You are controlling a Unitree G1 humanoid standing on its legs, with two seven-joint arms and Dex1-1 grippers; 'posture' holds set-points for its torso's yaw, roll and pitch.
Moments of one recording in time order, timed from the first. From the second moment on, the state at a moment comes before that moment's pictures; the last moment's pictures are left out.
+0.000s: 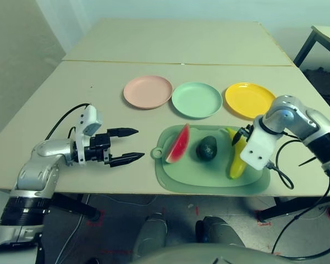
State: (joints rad) left arm -0.17 0.80 0.11 0.00 -0.51 0.27 -1.32; right arm -0.82 -0.81 0.61 0.41 -0.37 -0.71 1.53
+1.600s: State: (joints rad) left arm -0.27 0.74 0.11 0.03 -0.47 0.24 -1.21; right arm -1.30 -0.58 0.76 1.35 -0.88 -0.53 0.66
